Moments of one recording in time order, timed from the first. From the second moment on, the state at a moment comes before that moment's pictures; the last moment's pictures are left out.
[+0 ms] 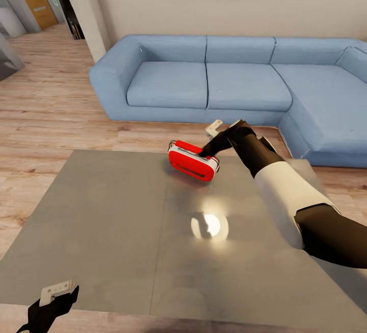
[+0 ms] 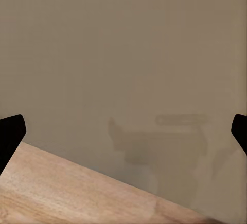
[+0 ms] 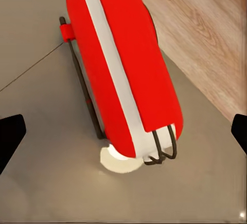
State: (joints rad) left arm -0.09 0.25 0.11 -0.97 0.27 0.07 0.07; right arm -1.39 0.07 0.26 -0.65 0.54 0.68 0.71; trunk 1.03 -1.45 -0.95
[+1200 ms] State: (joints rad) left arm -0.09 0.25 0.11 -0.97 0.27 0.07 0.07; right arm -1.39 0.04 0.26 -0.63 0.54 0.66 0.71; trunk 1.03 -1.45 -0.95
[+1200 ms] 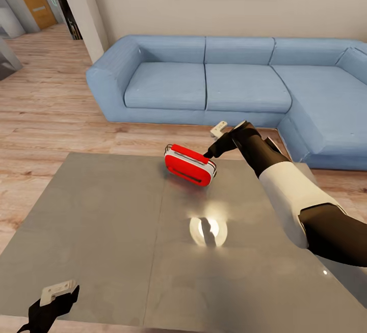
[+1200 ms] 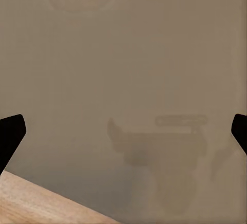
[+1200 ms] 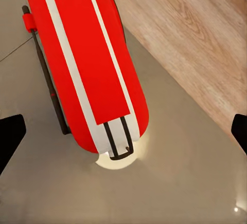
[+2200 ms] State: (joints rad) left arm -0.09 0.25 0.11 -0.97 0.27 0.07 0.07; right arm -1.39 0.04 0.26 -0.63 0.54 0.66 0.71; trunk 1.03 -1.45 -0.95
